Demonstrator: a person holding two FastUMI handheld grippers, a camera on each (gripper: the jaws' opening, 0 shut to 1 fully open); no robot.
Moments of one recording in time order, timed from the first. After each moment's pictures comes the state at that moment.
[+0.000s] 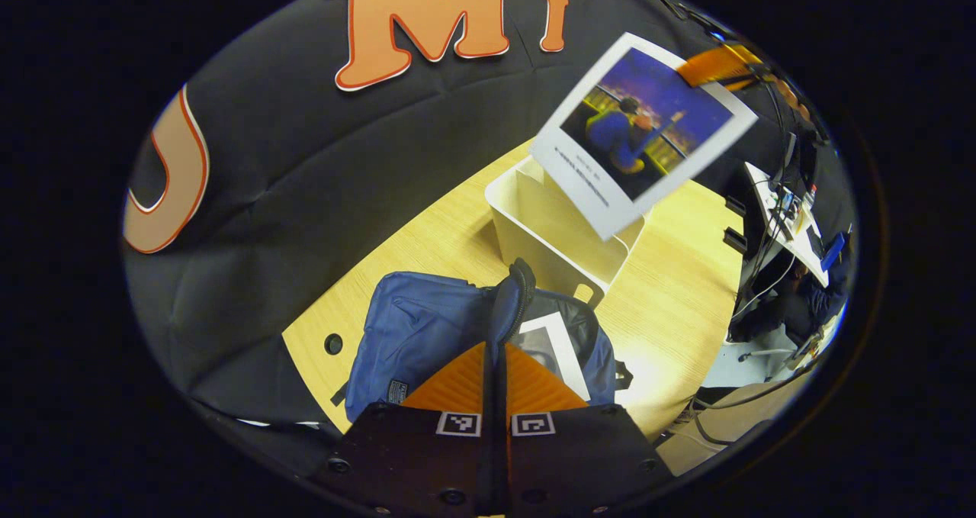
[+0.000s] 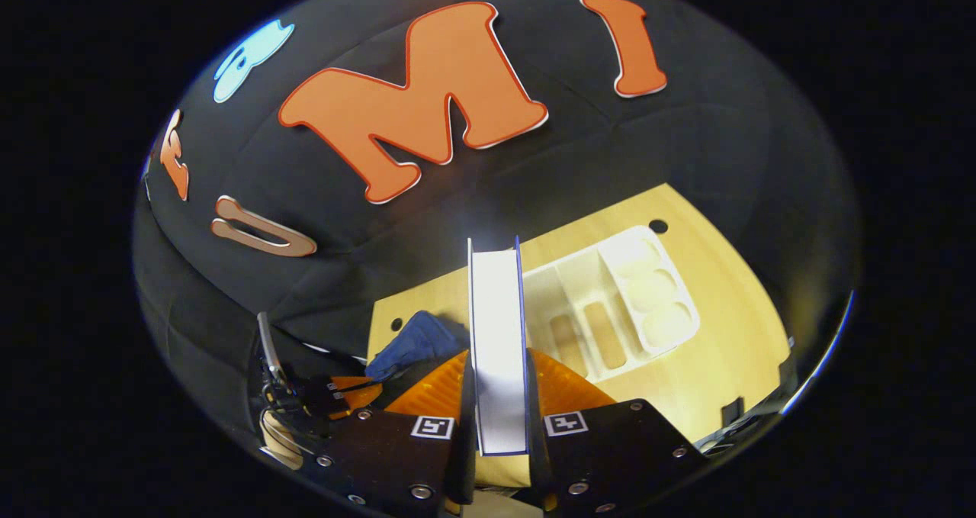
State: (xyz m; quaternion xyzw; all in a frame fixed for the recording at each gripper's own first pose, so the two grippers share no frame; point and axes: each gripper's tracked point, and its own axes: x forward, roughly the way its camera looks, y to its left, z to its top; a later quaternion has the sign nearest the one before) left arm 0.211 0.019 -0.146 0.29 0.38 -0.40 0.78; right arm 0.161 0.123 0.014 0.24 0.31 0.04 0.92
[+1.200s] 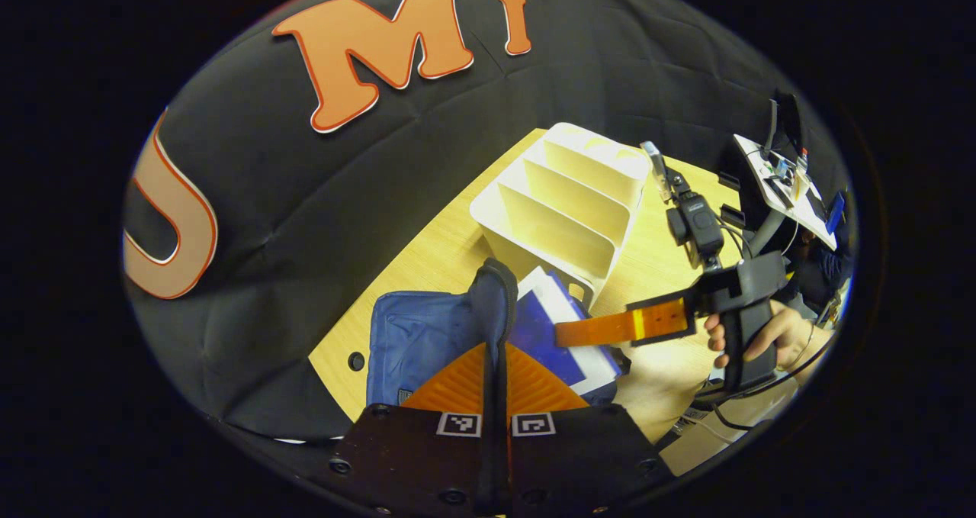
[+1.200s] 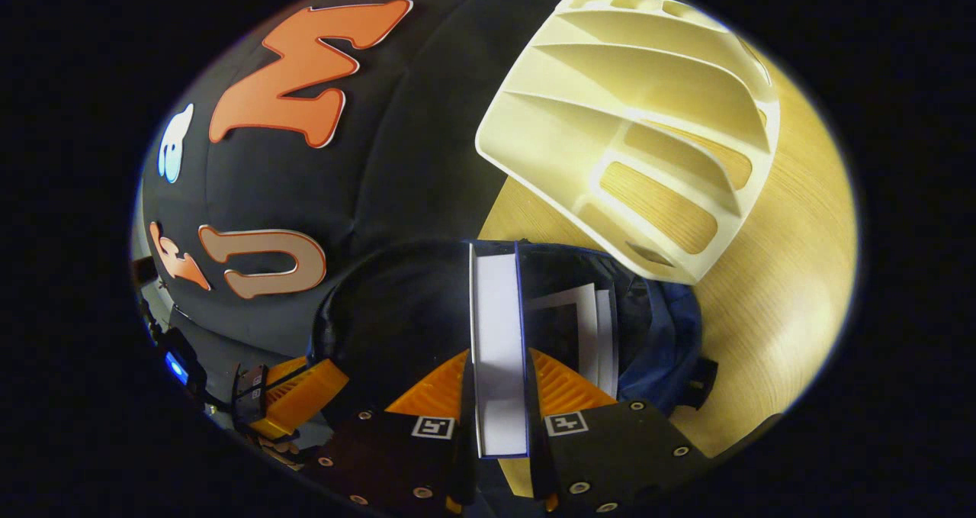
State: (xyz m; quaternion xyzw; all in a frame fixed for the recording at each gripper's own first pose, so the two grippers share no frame) left arm 0.189 0.004 -0.122 0.35 0.34 -0.41 0.77; right arm 0.215 0.324 -0.197 0.52 0.27 0.10 0.80
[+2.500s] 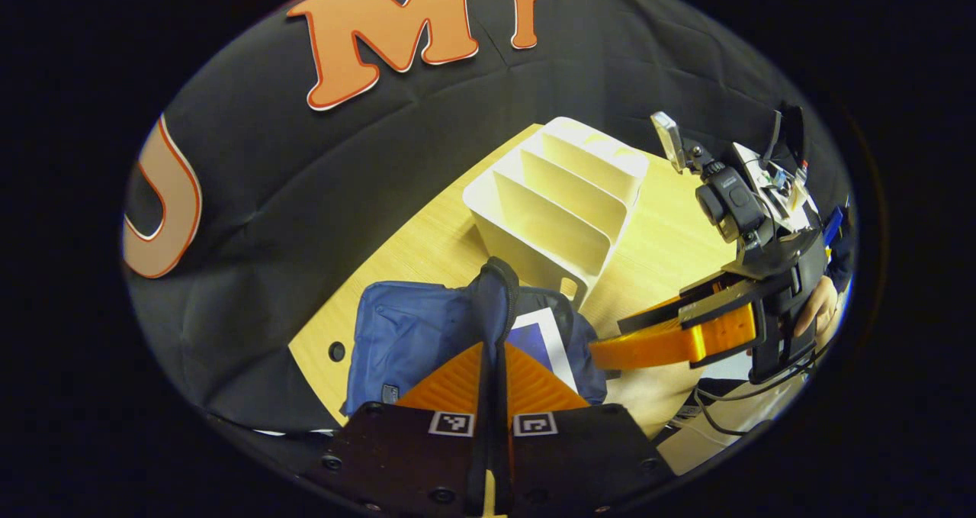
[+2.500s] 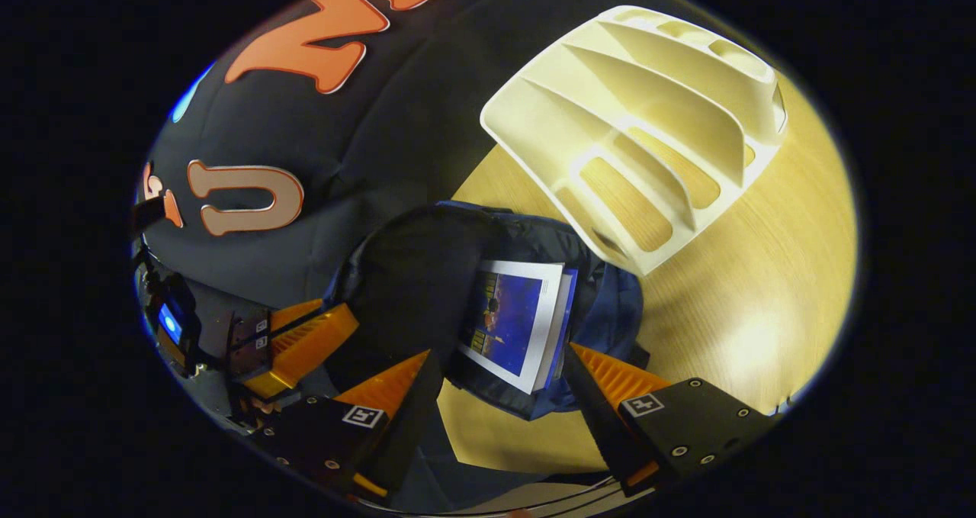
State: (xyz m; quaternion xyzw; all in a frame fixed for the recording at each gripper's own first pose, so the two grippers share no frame) left arm 0.178 0.006 -0.151 0.31 0.38 -0.43 0.76; right arm 0.160 0.291 -0.190 0.41 0.35 0.10 0.83
